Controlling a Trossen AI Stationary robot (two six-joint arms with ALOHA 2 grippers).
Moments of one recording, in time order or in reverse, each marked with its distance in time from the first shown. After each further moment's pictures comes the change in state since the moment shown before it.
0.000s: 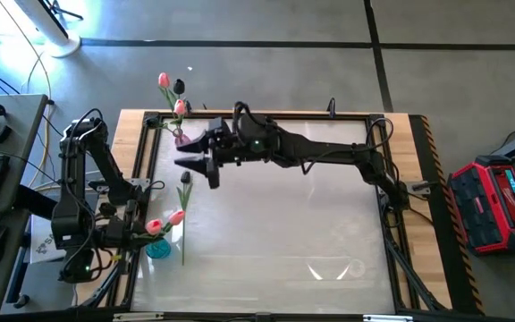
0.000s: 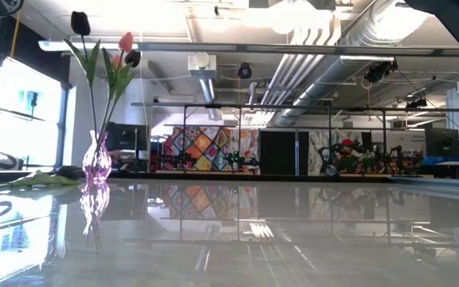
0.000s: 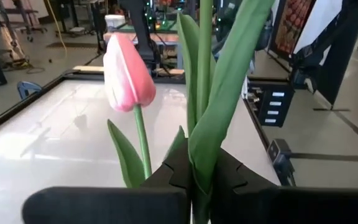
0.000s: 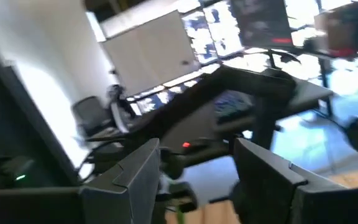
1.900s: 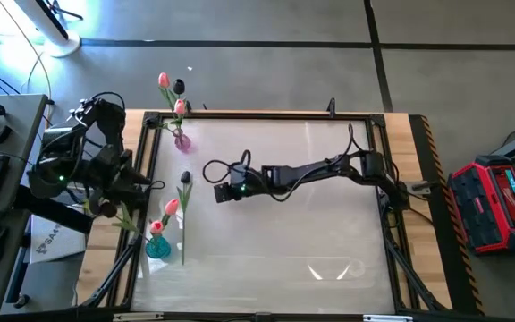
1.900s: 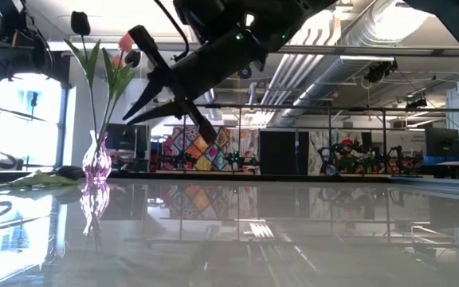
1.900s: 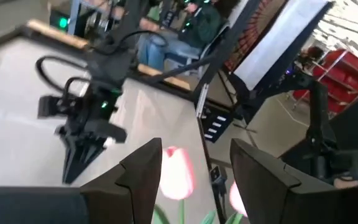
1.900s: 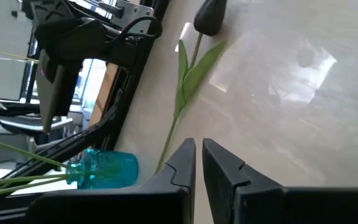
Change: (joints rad) left arm 0.001 -0.527 0.213 -0.156 0.163 0.178; right arm 0.001 0.003 -0.751 0.121 0.141 0.782
